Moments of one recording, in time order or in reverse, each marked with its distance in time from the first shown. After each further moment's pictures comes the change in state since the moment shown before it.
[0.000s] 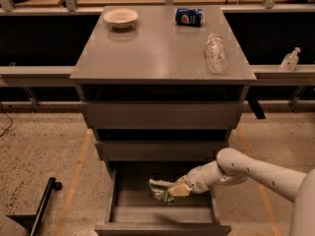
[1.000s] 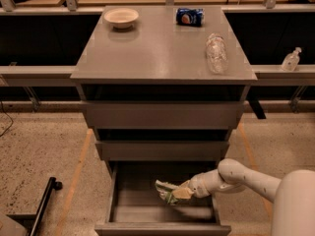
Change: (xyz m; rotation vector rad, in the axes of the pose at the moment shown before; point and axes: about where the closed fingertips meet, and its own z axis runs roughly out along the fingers) arm 0.053 -0.070 0.033 0.047 -0.051 0.096
